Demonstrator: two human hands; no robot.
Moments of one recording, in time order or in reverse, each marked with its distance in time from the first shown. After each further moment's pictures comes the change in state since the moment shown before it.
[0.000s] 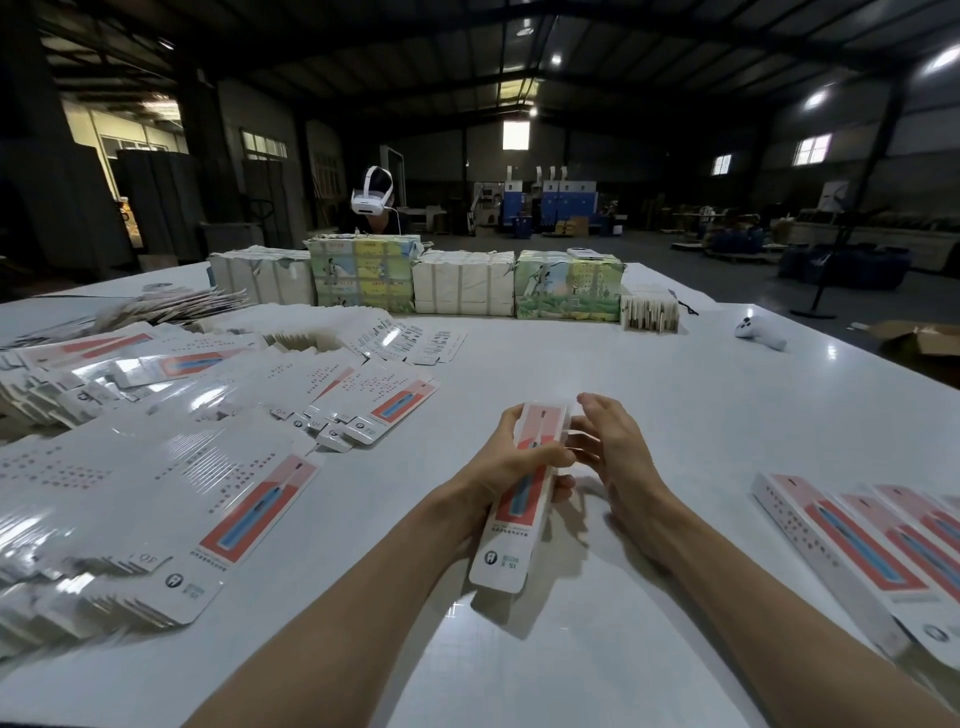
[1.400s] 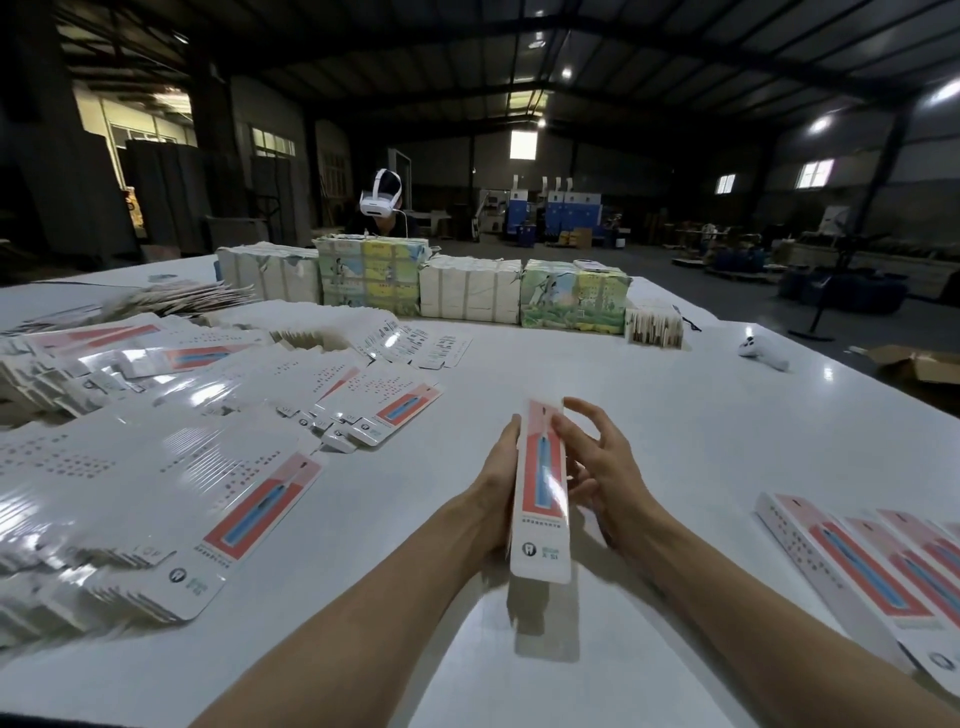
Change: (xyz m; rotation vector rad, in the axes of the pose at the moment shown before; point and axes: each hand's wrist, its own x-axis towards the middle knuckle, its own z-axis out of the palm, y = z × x) left_hand -0.010 0.008 0.007 -0.390 0.128 -0.083; right_hand -0.016 -0.005 0.020 -0.048 -0.083 0.018
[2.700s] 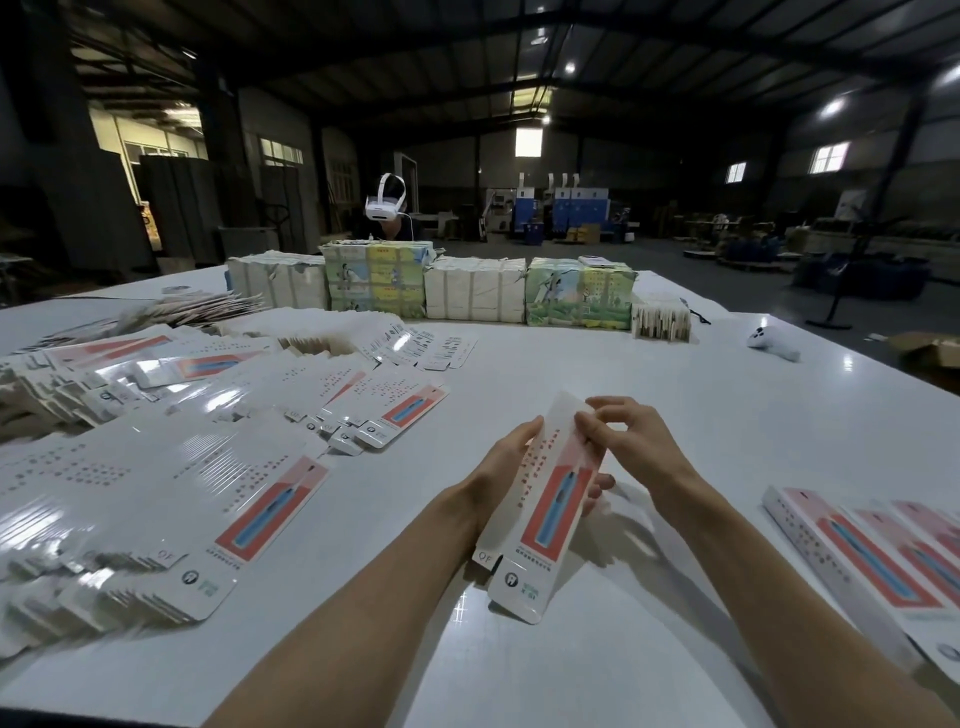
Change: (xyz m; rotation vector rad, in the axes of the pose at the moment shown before) left_hand -0.001 0.006 -0.008 0.111 -0.295 -0.123; right_hand 0.012 -0.032 -0.034 -0.523 0.049 -0.168
